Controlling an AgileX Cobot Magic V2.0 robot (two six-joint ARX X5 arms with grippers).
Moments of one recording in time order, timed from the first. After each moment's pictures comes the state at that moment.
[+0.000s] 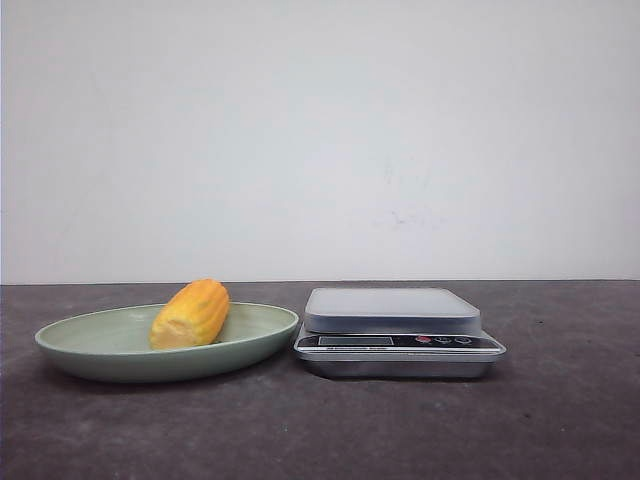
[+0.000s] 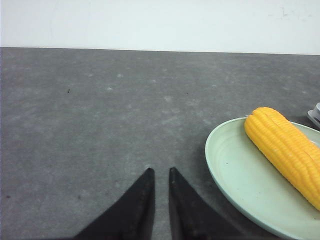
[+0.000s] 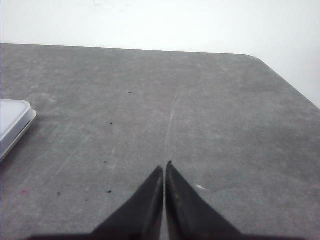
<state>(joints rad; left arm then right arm) -0.03 0.00 0.03 -0.18 0.07 -0.03 0.09 0.01 0.02 -0.17 0.13 0.02</state>
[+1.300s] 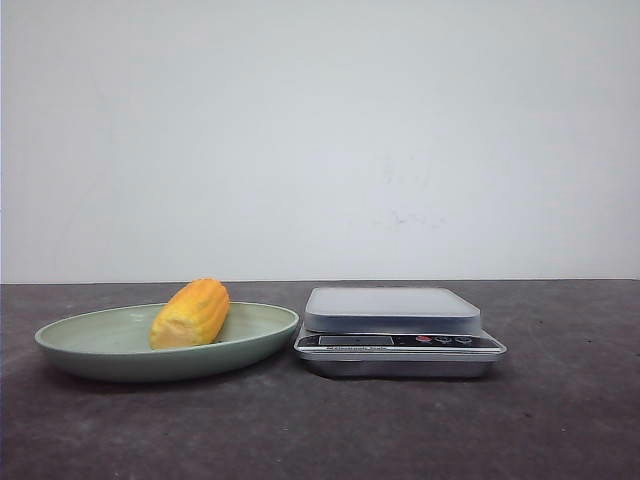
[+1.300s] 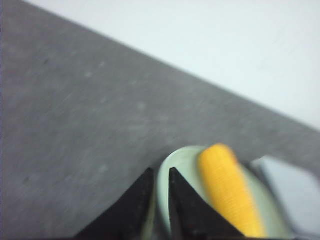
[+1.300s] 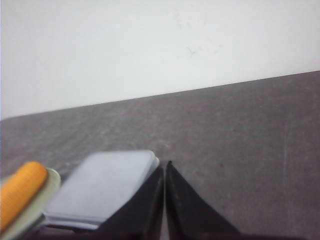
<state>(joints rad) -0.03 0.05 0.25 -0.29 0.13 -0.45 0.09 0.01 0.13 -0.12 -0.22 0.30</state>
